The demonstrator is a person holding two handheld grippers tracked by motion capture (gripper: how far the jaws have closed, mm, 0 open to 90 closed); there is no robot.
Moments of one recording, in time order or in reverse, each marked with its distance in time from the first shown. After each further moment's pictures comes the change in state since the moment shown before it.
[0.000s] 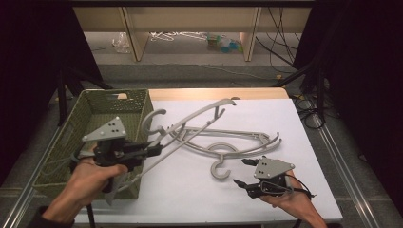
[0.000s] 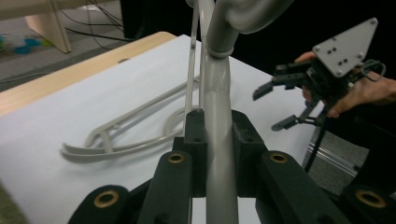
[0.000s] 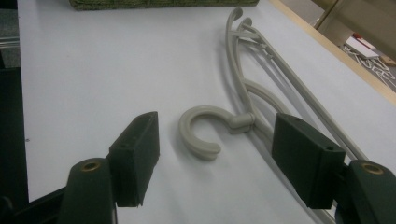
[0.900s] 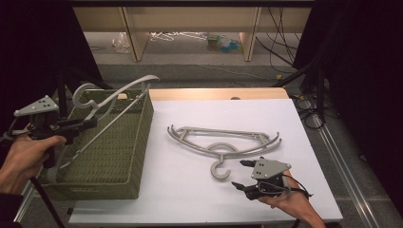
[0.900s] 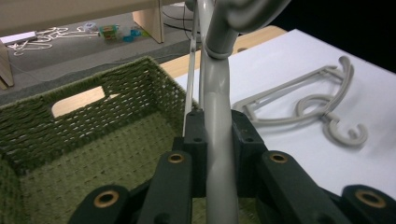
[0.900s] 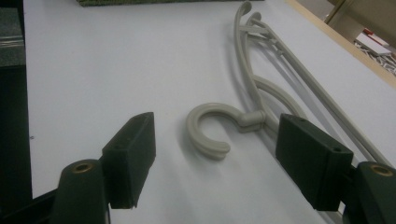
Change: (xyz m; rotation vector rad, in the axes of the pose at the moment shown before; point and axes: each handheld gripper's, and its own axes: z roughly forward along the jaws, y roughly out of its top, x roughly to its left) left arm 0.136 -0.024 -0.088 0.007 0.302 -0.051; right arm 0.001 -0.004 0.008 0.015 0.031 0.006
